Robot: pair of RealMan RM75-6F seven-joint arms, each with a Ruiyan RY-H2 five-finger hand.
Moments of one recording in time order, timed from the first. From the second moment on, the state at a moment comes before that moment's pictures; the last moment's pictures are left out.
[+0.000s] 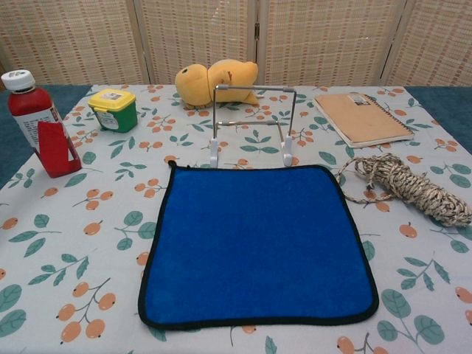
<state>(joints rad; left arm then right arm) -0.20 -1.18 -0.05 -1.68 1.50 1.44 0.18 0.05 -1.10 0.02 -1.61 -1.59 1.54 -0.08</state>
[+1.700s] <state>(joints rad) -0.42 -1.27 0.07 -1.59 1.84 1.19 0.06 0.17 -1.14 -0.05 -1.65 -1.77 1.35 -0.15</state>
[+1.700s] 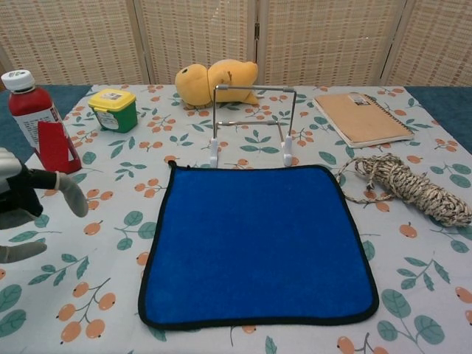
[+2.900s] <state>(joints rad) -0.52 -1.55 0.13 -1.46 1.81 1.08 0.08 0.34 -1.33 -0.09 -1.60 -1.75 1.11 -0.23</state>
